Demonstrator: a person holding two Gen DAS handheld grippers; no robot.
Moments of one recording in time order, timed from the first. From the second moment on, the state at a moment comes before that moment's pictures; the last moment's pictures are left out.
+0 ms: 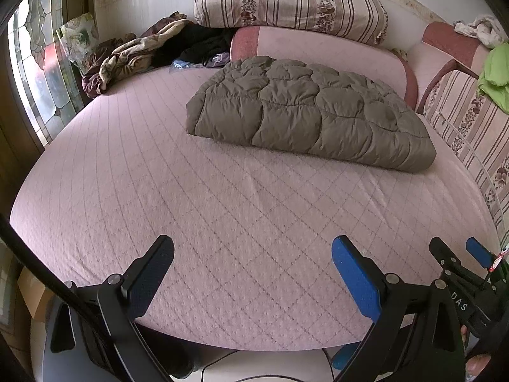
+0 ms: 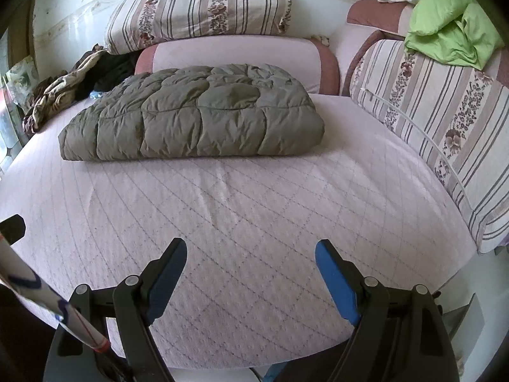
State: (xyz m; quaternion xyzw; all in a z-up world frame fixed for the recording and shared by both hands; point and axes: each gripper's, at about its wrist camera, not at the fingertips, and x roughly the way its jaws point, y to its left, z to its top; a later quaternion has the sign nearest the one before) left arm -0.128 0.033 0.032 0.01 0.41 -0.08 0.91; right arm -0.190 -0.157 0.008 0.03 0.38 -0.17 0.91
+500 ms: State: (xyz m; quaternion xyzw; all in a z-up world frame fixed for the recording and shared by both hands) left arm -0.129 0.033 0.030 0.01 0.41 -0.08 0.91; right arm -0.191 -0.162 0.006 0.03 0.39 -0.18 0.90
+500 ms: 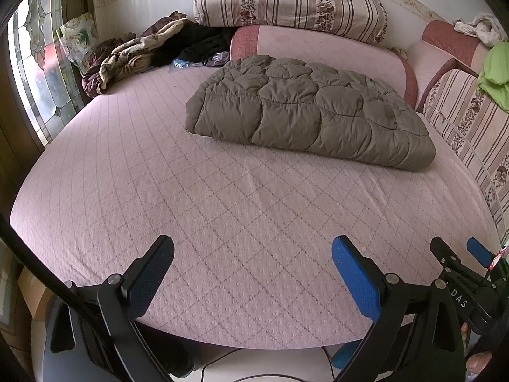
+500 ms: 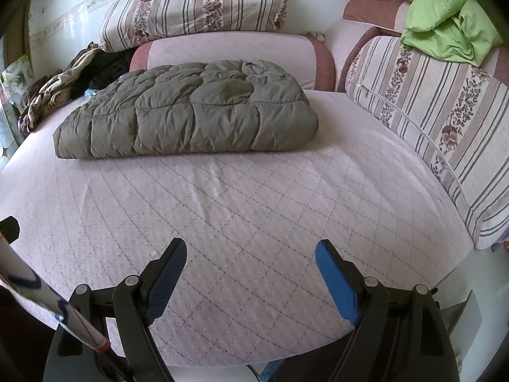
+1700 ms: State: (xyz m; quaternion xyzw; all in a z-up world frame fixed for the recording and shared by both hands) left arm -0.127 0.037 0.020 0.01 0.43 -0.08 0.90; right arm -0.191 -0.158 0.004 0.02 0.39 -0.19 0.90
